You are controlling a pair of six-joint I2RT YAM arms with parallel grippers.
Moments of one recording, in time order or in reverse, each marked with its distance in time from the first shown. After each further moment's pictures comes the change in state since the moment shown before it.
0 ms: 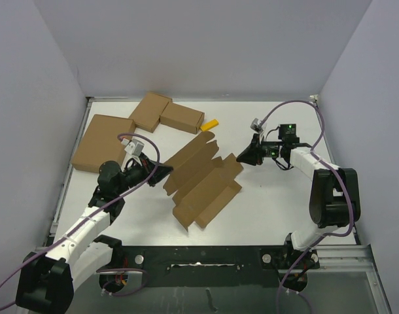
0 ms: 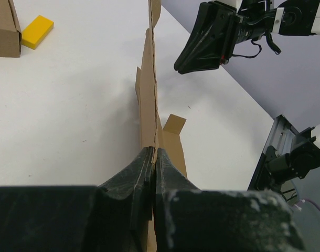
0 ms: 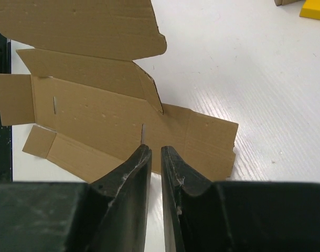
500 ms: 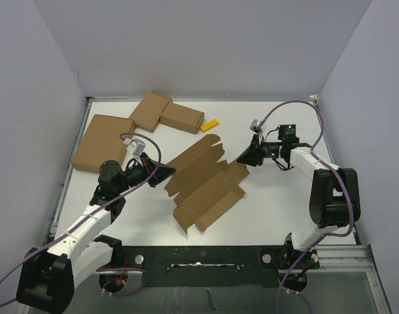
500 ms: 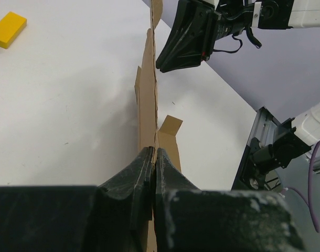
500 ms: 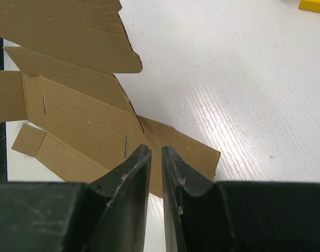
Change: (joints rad) left arm 0.000 0.032 0.000 0.057 0.082 -0.040; right arm 0.000 0.000 0.000 -0.028 0.027 -0.034
